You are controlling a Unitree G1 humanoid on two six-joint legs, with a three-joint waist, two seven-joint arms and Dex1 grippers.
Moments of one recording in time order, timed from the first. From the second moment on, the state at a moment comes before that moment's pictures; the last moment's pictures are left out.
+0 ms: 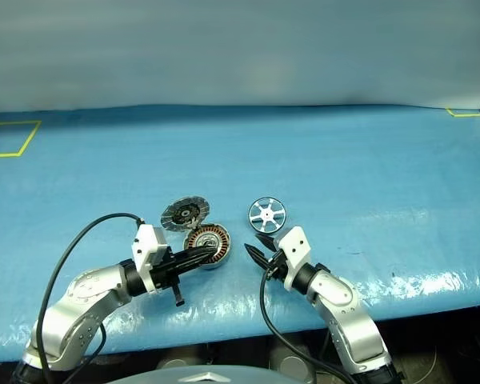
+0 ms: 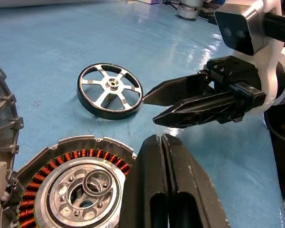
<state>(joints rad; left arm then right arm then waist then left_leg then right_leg) 0.18 0.51 -0.08 -0.49 -0.45 0.40 -0.78 0.13 -0.31 0.21 -0.34 0.26 0.29 0.56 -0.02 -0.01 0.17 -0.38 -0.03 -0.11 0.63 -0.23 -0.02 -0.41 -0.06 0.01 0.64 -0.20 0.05</state>
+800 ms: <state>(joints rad) 0.52 0.31 -0.01 -0.33 -0.29 -0.19 -0.67 -0.36 -0.27 0.40 -0.57 0.27 1.19 0.37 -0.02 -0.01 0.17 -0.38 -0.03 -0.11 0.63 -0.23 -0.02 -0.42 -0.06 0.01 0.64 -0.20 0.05</state>
